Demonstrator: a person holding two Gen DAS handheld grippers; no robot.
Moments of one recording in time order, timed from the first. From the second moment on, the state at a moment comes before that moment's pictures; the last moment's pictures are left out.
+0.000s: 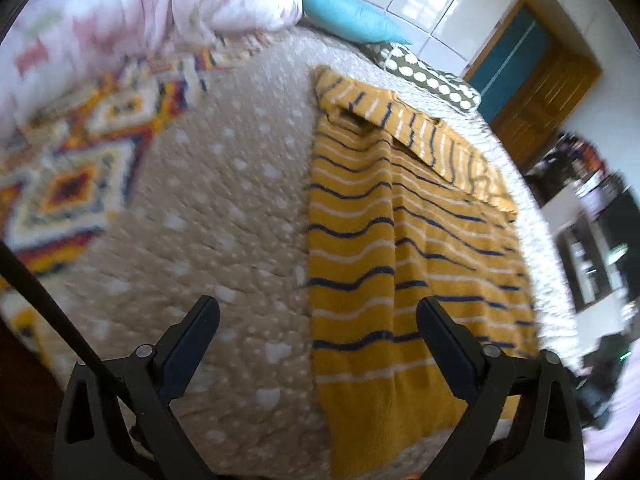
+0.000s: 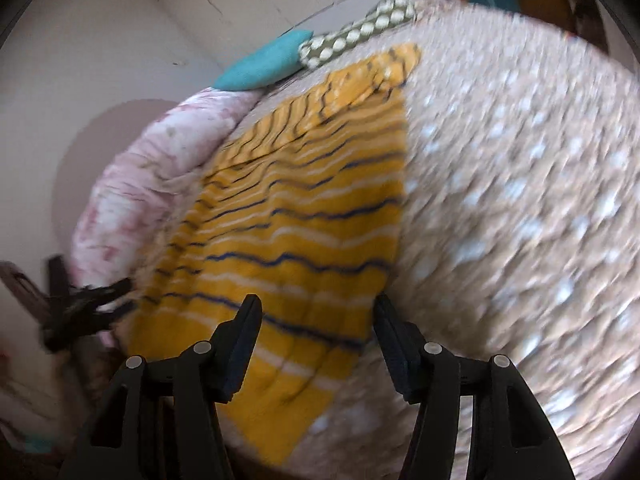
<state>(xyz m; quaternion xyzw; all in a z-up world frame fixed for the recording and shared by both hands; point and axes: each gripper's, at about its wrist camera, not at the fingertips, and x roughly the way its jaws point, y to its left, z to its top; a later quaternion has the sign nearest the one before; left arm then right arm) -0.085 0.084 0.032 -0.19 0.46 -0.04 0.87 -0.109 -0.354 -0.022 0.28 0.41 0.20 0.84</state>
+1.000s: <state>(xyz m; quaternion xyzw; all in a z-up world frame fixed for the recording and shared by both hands) -0.127 0.100 0.011 -0.35 0.43 -0.13 0.82 -0.106 -0.325 -0.040 0.37 0.41 0.31 0.78</state>
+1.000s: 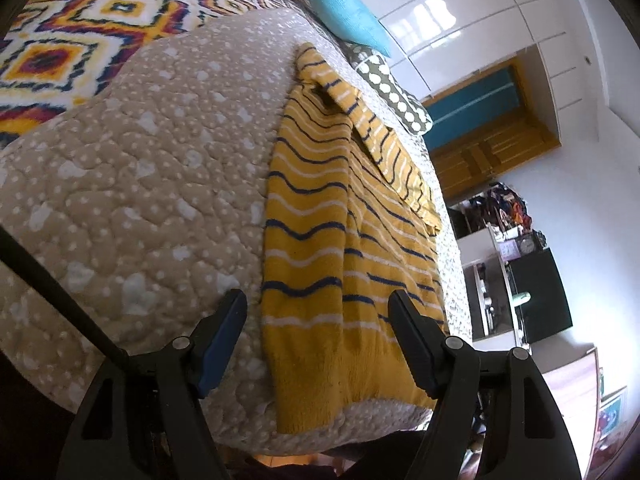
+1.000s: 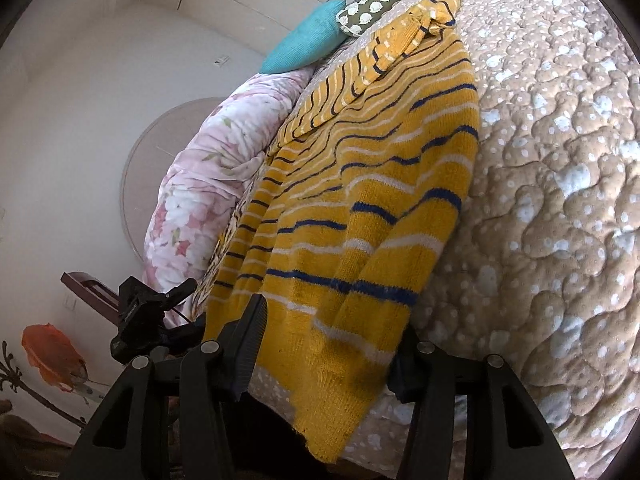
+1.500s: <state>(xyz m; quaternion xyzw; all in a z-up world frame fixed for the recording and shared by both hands) -0.121 0.076 0.003 -0.37 0.45 -0.18 0.79 -0.109 -0.329 -0.040 0.37 0.40 0.31 0.78</state>
